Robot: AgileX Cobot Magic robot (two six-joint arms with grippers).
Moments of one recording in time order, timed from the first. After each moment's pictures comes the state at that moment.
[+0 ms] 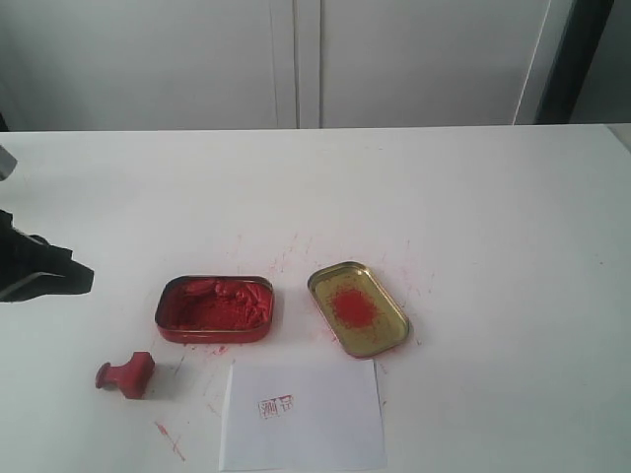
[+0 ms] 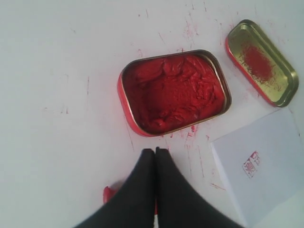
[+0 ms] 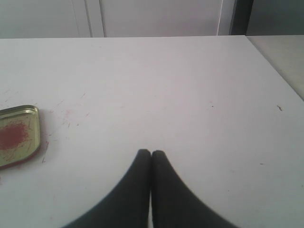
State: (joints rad) left arm 0.03 1.35 -0.67 -1.03 0.71 1.04; right arm 0.04 0.00 -0.01 0.00 0.36 0.06
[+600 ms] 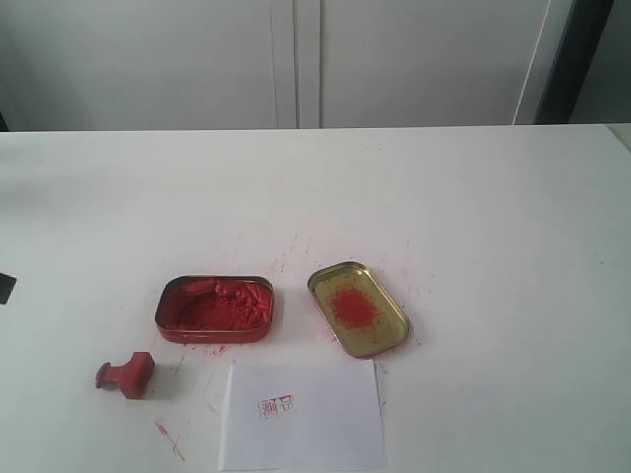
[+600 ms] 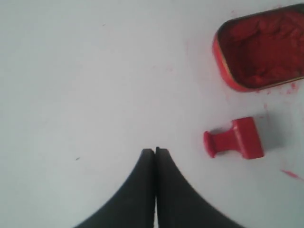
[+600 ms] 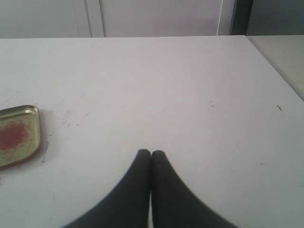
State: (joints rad) left arm 0.00 1.18 -0.70 -0.32 0.66 0.51; right arm 0.04 0.00 -0.01 0.00 0.36 0.06
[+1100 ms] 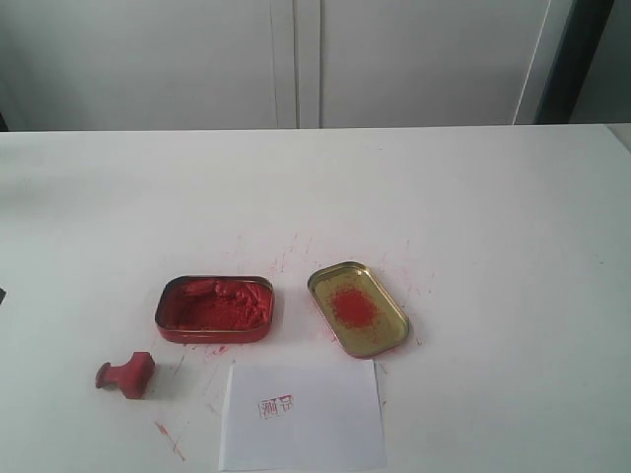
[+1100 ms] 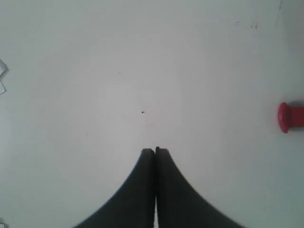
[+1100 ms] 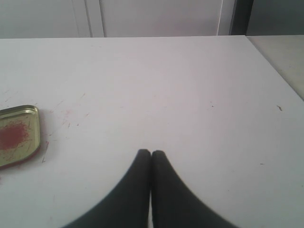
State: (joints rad) left arm -0.16 1.17 -0.73 0.21 0.77 -0.07; right arm 0.04 0.00 -0.01 0.00 0.36 0.06
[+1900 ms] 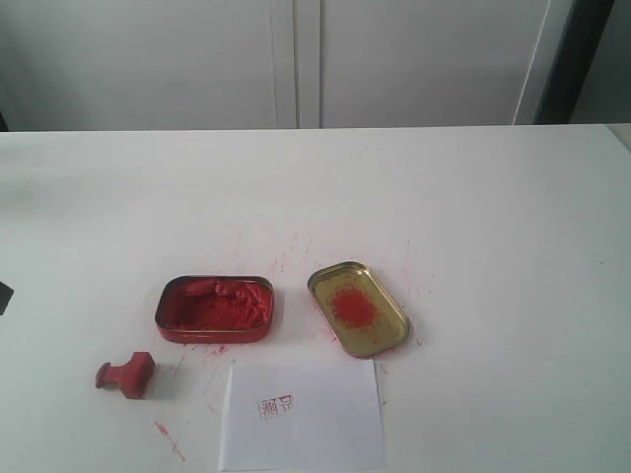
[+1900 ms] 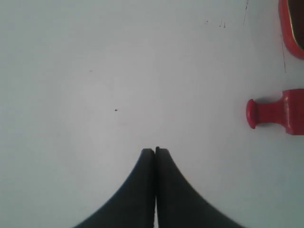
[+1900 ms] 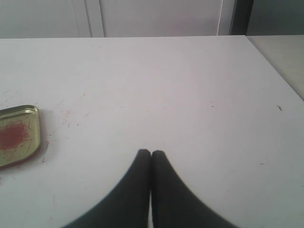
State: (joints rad) left arm -0.13 1.17 -0.74 0.08 0.78 0.02; right arm 0.04 0.00 -0.01 0.00 0.36 0.06
